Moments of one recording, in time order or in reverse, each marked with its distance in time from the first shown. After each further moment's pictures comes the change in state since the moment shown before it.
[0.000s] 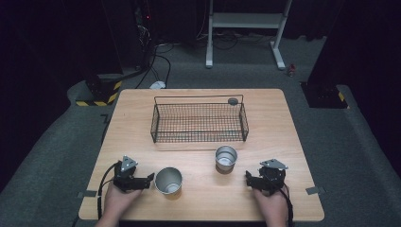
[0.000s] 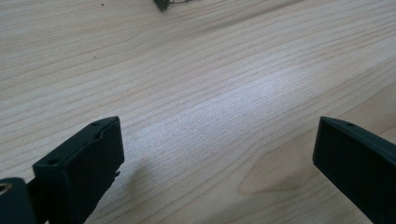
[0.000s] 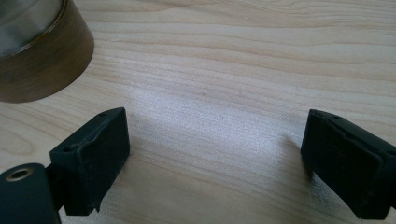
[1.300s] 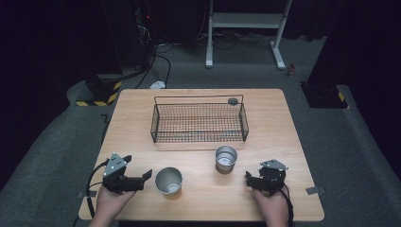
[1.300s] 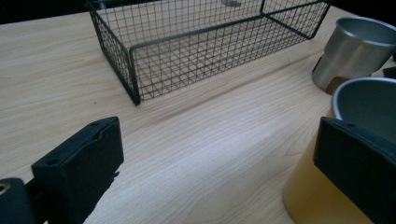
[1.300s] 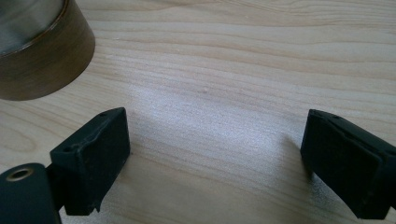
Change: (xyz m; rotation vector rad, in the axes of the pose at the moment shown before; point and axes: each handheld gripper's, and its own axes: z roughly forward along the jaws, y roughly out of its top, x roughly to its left) left arm -0.017 0.031 -0.066 -0.230 -0.103 0.040; right arm 0.000 -0.001 -0.001 0.001 0.001 -0.001
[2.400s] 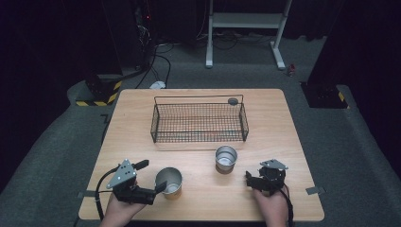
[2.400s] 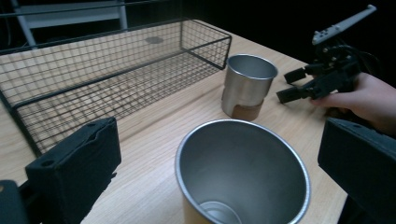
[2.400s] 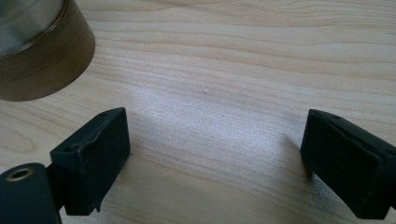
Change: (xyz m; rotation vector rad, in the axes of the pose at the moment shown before) left arm -0.050 0.017 -0.010 -0.104 -0.229 0.061; right arm 0.000 0.001 0.001 -0.002 0.001 -0.001
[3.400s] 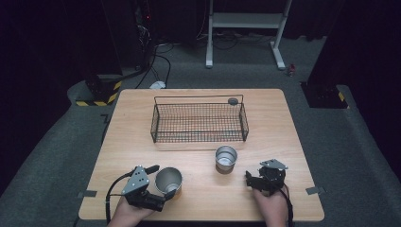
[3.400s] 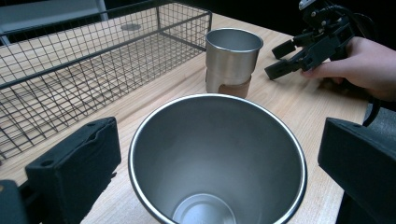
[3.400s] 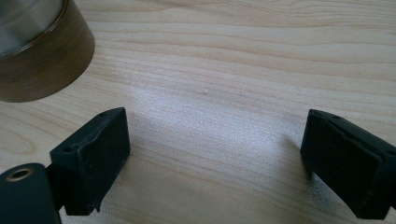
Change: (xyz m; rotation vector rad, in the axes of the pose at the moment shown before) left arm -0.012 -0.019 0.024 0.037 -0.049 0.085; right arm 0.000 0.000 0.000 0.000 -0.002 0.000
